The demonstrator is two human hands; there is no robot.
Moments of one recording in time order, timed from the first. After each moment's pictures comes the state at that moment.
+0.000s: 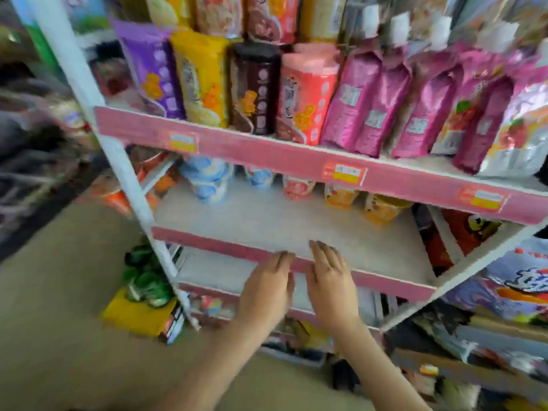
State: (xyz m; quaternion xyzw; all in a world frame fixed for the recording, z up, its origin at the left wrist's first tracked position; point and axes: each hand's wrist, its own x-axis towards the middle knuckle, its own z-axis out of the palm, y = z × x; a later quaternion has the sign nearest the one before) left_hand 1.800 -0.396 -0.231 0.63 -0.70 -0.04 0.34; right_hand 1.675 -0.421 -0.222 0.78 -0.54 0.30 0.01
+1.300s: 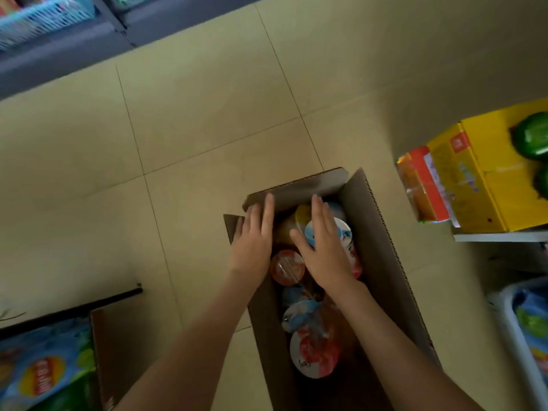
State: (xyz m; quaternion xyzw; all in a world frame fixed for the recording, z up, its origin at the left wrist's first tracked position) left_hand 2.164 0.022 -0.685 0.97 -0.21 -0.14 0.03; right_hand 2.126 -0.110 -0.686 0.87 -0.16 -0.14 -0.45
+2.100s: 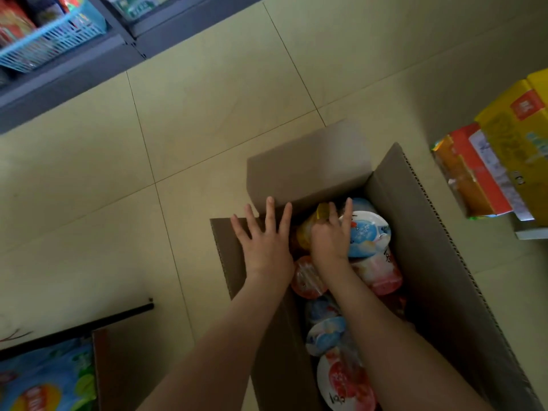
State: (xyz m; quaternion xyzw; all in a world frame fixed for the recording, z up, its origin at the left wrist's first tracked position) left_hand 2.168 0.016 -0.740 0.94 -0.16 -0.24 -0.17; right_hand 2.162 -0.083 -0.801 0.97 -0.07 -0.23 0.02
